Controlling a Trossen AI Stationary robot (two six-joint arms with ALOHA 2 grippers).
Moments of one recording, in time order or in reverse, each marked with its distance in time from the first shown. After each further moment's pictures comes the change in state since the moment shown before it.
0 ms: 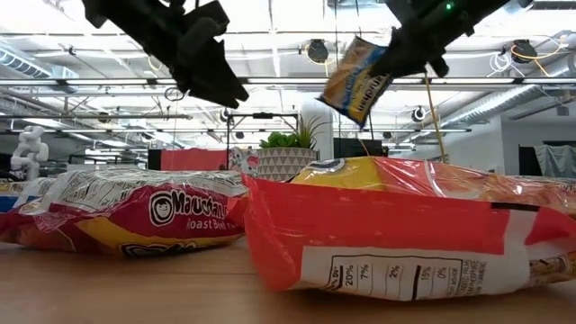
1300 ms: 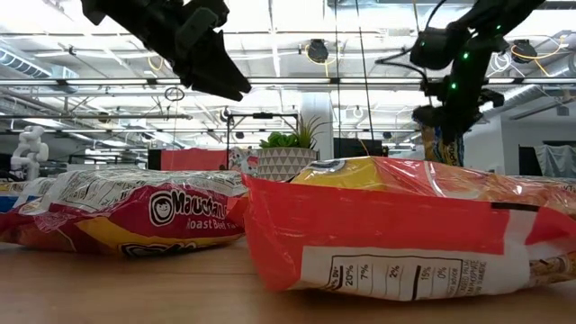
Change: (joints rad) left arm -0.024 -0.002 0.000 0.040 0.003 0.038; right arm -0.759 0.134 0.039 -0.417 0.018 -0.109
